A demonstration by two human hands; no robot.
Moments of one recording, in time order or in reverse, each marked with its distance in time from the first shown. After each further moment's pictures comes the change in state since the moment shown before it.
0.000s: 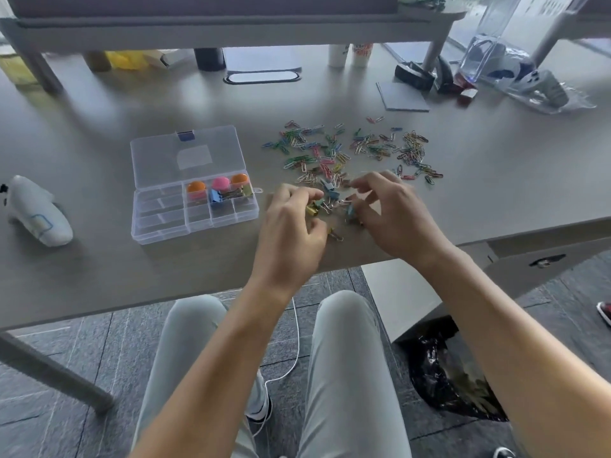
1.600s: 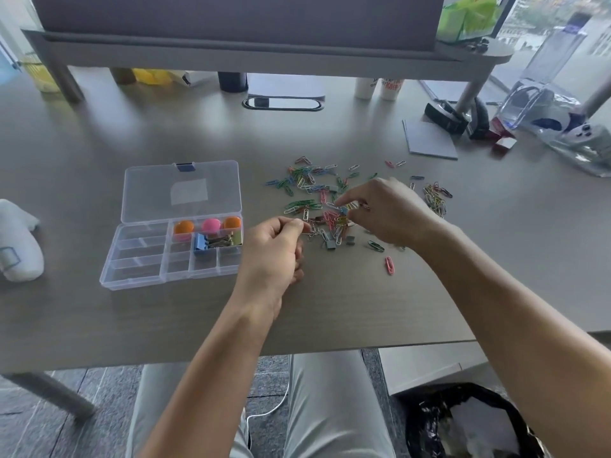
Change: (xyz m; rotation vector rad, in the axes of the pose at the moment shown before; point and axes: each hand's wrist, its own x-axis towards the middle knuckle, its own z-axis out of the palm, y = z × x) left_hand 0.066 0.004 0.013 -0.814 0.100 -0.712; right_hand 0.132 0.027 -0.011 -0.180 -0.339 -0.103
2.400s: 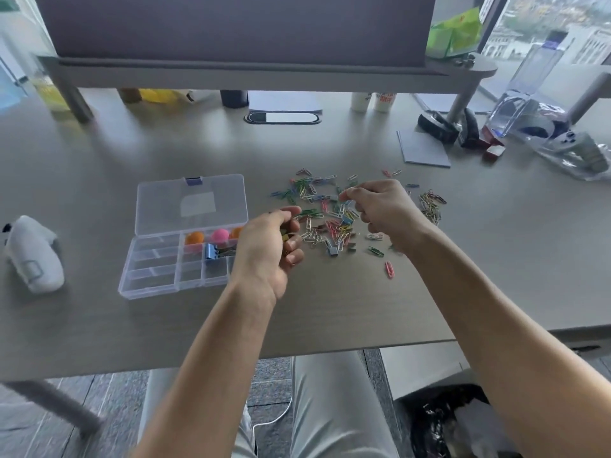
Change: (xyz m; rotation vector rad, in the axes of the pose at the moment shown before) left_hand 0.013 0.030 -0.006 -0.369 -0.002 -0.163; right_hand 0.006 -0.019 0.001 0.840 0.113 0.439
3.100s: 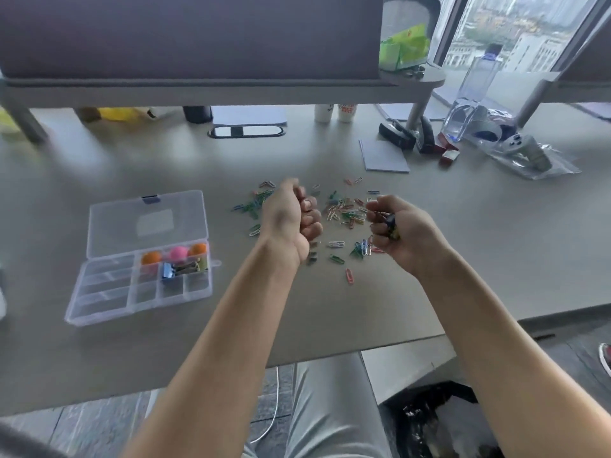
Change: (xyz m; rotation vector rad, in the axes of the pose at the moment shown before) left_hand 0.028 -0.012 0.097 -0.003 -0.137 -0.098; right_hand -0.016 0.041 -0.070 0.760 0.092 0.272
